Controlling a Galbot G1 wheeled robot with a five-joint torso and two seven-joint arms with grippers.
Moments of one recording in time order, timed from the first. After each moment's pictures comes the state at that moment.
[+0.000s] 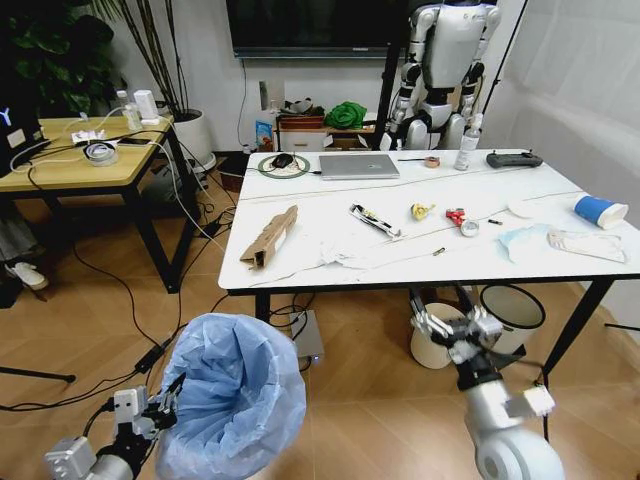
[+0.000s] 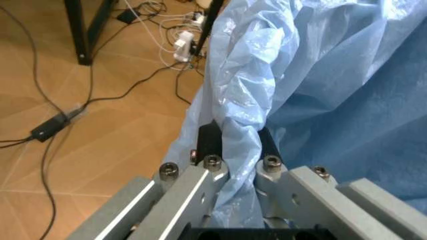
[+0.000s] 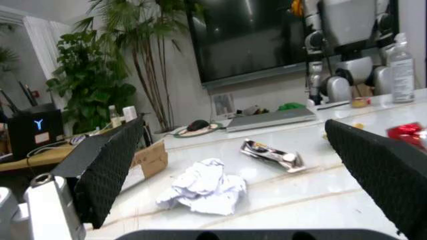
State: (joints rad) left arm 2.02 -1.20 -0.85 -2.25 -0.72 0.22 0.03; right arm -1.41 1.21 0.41 2.09 0.51 0.11 0.01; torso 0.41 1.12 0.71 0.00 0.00
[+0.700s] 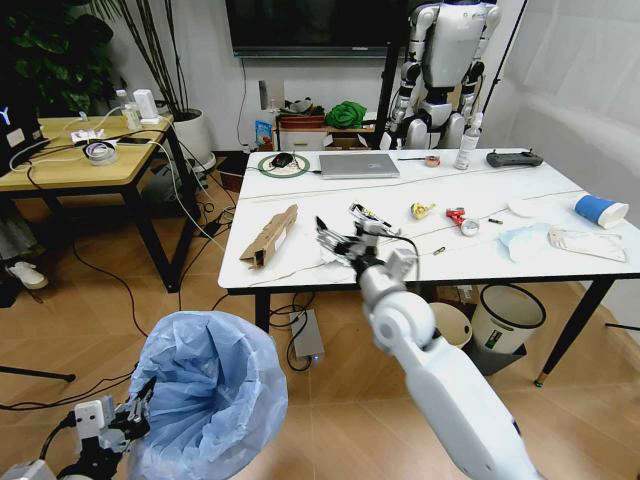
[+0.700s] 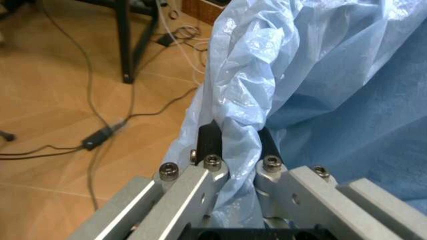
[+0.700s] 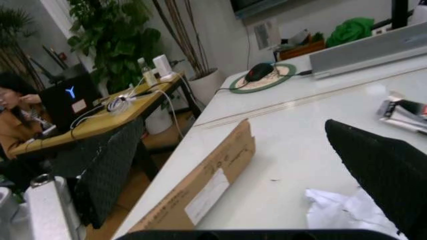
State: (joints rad) left arm 2.09 -1.31 -0.96 -2.34 -0.69 0.22 0.03; right arm -0.73 1.36 -0.03 1.76 0.74 -0.27 0.34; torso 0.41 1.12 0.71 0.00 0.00
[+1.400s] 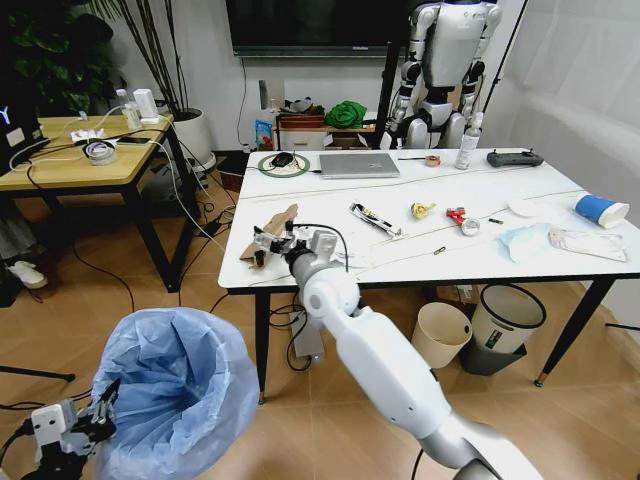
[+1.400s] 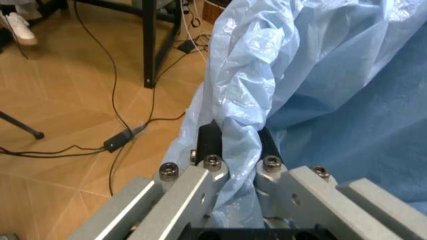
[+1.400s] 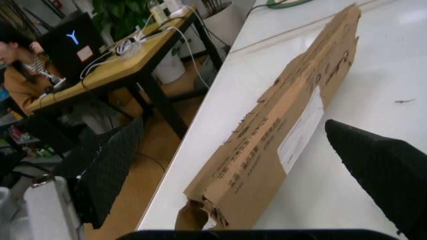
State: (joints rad) left arm 2.06 -1.34 -1.04 -2.32 -0.73 0.23 0.03; right arm -0.59 1.58 -0.14 1.47 0.80 -0.35 0.39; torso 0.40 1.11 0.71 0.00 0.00
